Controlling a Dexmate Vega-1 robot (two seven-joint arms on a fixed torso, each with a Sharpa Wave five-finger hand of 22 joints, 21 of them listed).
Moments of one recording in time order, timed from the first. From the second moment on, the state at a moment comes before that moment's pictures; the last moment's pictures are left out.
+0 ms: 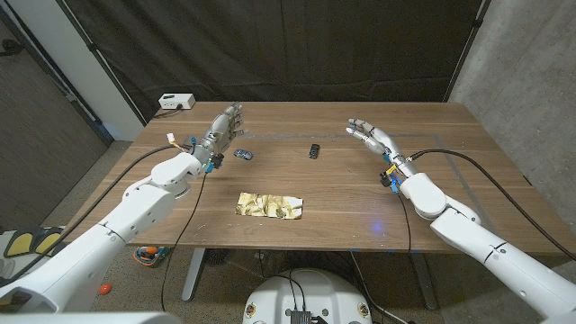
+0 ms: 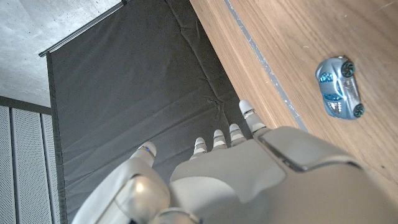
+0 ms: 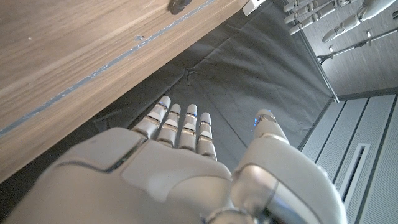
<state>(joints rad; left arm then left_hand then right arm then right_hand) 1.01 0.79 0.28 -1.77 -0.67 -0.01 0.04 0.09 0.10 0.39 0.13 0.23 -0.17 -0.09 0.23 0.18 -0.16 0.04 0.26 0.19 -0.17 0.08 0.22 0.19 -0.17 0.14 0.78 0.18 -1.04 -0.73 -0.43 -1.68 0.05 0.32 -0.23 0.43 0.07 0.33 -0.14 0.19 0.20 0.00 0.21 0.18 0.23 0.02 0.23 0.18 0.15 0.07 0.19 0.17 0.14 0.06 0.28 0.19</state>
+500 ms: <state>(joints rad) 1.13 0.87 0.21 -1.86 -0.65 -0.03 0.08 0.20 0.12 0.45 0.07 0.18 -0.09 -0.08 0.23 0.19 -0.07 0.04 0.27 0.20 -0.10 0.08 0.26 0.19 -0.17 0.14 0.77 0.18 -1.12 -0.76 -0.43 -1.80 -0.12 0.23 -0.32 0.46 0.06 0.33 -0.15 0.19 0.21 0.00 0.21 0.18 0.24 0.01 0.23 0.18 0.18 0.04 0.19 0.17 0.16 0.08 0.27 0.19</state>
